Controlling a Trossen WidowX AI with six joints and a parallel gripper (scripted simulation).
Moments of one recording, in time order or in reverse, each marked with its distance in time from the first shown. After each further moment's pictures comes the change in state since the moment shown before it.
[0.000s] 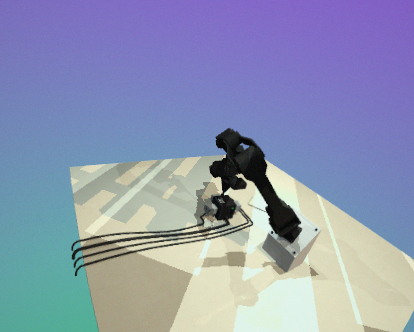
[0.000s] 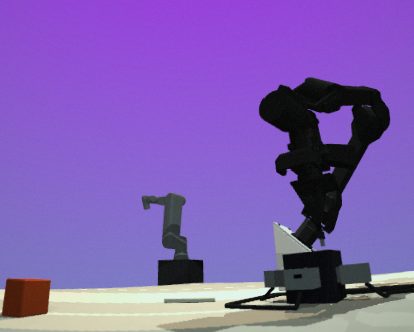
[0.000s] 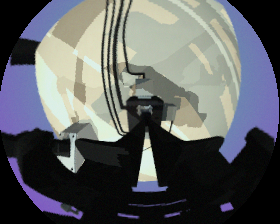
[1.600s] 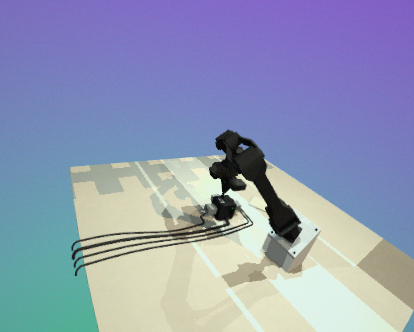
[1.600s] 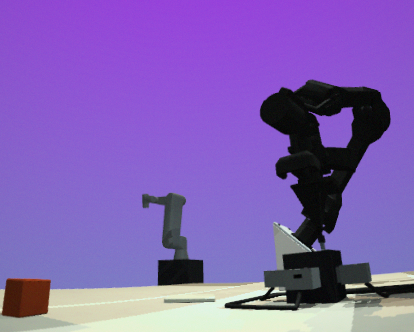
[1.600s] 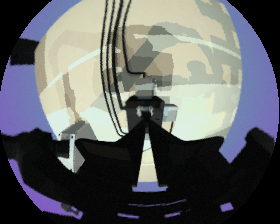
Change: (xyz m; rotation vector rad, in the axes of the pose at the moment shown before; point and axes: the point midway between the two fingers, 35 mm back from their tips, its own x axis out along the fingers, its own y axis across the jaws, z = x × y) arm 0.006 0.000 0.000 0.000 0.002 0.000
